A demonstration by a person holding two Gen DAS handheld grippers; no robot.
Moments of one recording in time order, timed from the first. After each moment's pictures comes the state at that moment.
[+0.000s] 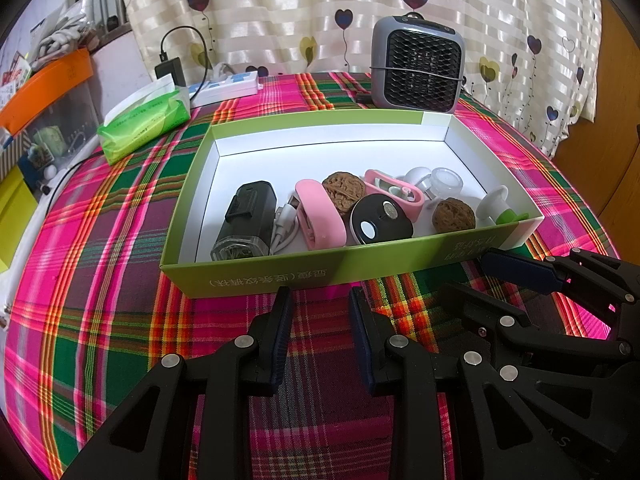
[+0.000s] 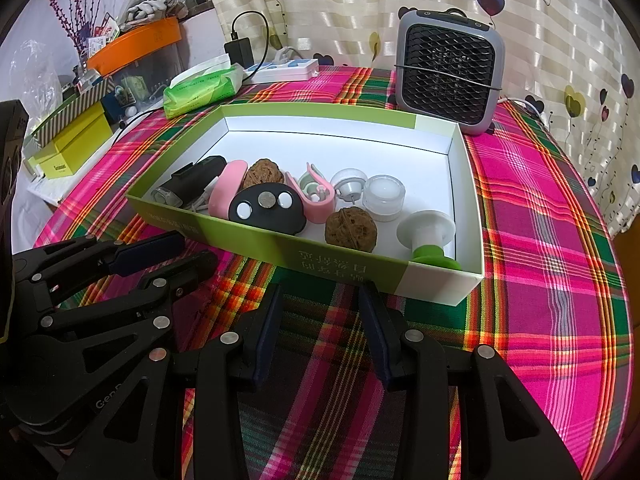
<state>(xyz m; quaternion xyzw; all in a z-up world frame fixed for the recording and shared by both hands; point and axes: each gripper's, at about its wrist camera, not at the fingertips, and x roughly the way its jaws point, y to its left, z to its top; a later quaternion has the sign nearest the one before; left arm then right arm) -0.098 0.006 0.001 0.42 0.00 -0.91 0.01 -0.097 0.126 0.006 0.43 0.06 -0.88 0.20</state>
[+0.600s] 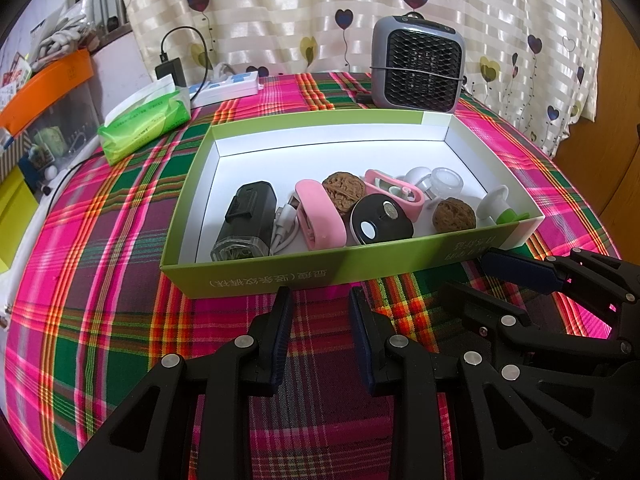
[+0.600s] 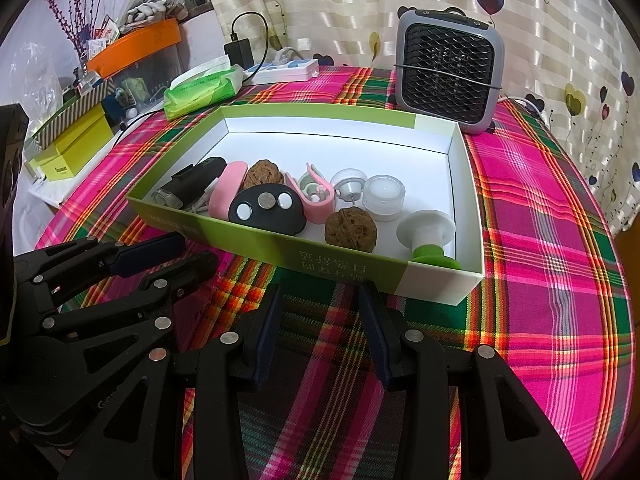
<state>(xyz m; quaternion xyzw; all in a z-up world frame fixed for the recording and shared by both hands) -0.098 0.006 0.001 0.42 0.00 -0.91 0.01 -0.098 0.125 0.006 0.43 0.06 -0.88 0.20</state>
